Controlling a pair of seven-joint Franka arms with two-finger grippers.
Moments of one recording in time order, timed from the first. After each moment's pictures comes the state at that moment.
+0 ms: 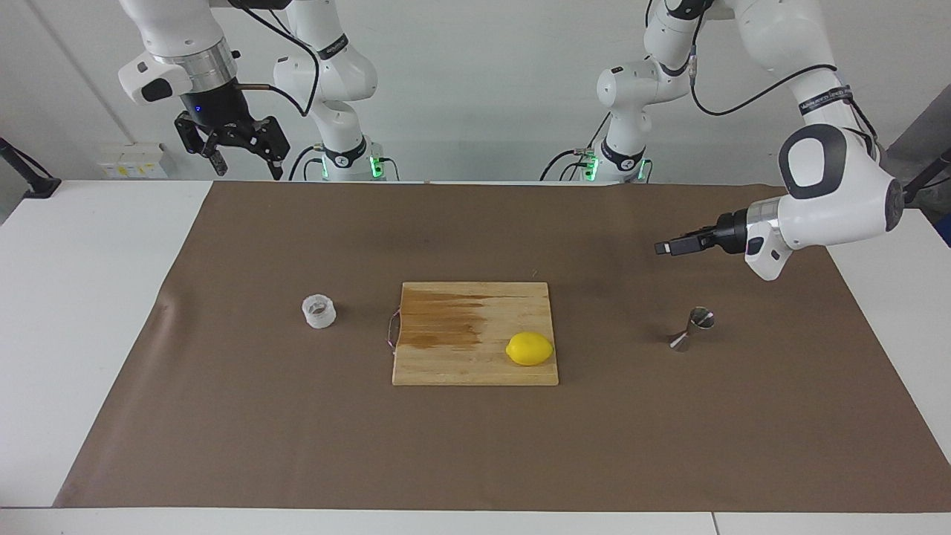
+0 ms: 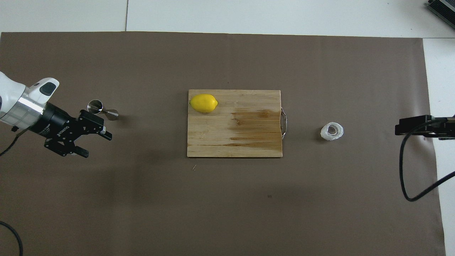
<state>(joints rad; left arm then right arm) 0.22 0.26 -0.12 -1.72 -0.50 1.41 -0.31 -0.02 -0.16 0.03 -1.70 0.01 1.58 0.13</state>
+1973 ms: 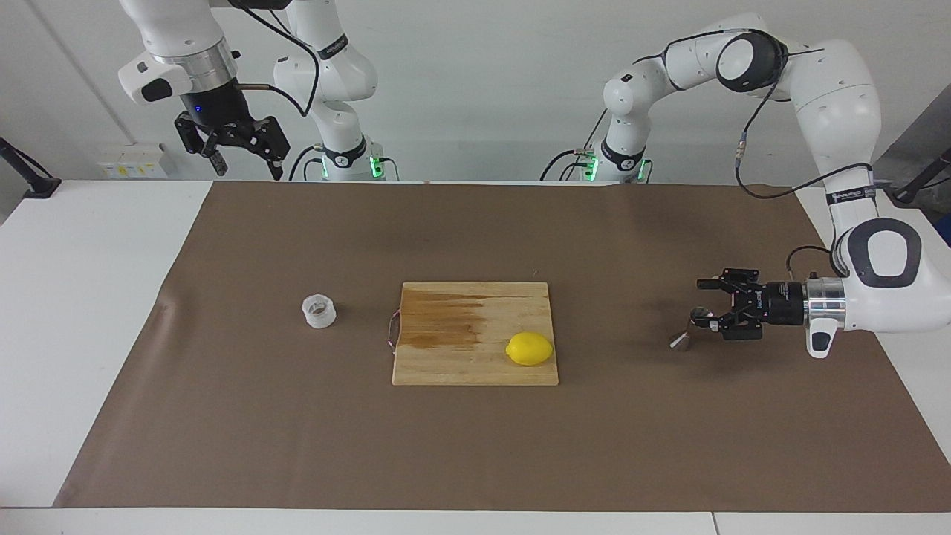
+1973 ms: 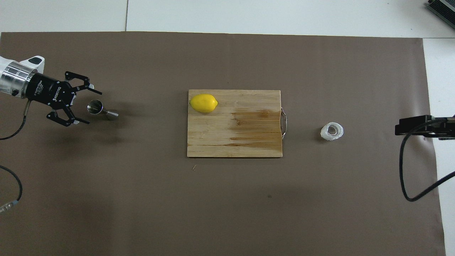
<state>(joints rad) 0.63 0.77 -0.57 -1.31 -0.56 1.40 -0.89 -0.02 -0.16 0.03 -1.70 0.01 1.58 0.13</state>
